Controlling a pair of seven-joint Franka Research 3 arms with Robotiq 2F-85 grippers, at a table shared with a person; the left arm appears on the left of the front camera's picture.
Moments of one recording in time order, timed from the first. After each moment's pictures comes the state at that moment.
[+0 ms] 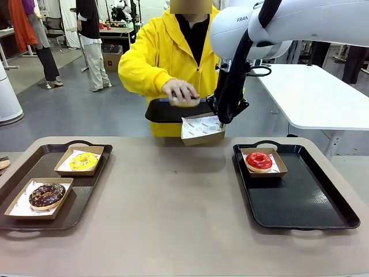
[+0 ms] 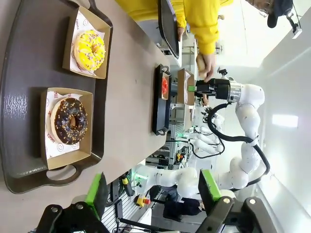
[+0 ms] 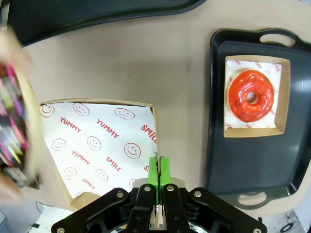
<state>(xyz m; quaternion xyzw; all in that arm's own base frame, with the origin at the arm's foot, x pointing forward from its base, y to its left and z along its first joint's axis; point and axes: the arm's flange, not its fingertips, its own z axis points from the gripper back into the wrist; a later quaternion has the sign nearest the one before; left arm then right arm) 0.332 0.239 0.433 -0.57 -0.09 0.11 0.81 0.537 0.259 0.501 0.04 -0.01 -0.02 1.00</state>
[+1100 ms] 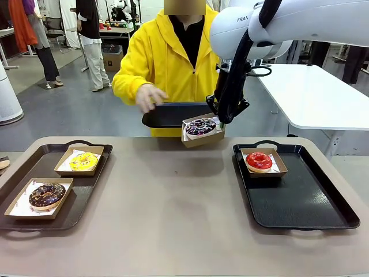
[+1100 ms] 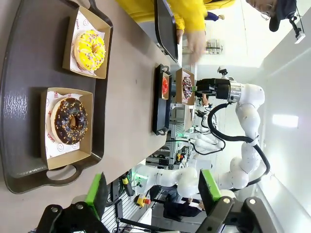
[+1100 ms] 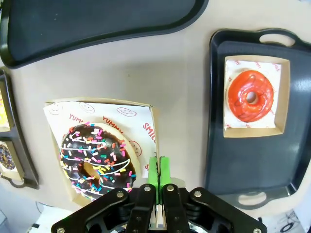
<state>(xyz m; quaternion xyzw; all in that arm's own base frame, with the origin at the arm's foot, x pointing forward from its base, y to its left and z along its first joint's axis) 0.333 0.239 0.433 -0.57 -0.09 0.11 0.81 0.538 0.258 0.501 0.04 -0.01 -0.02 1.00</state>
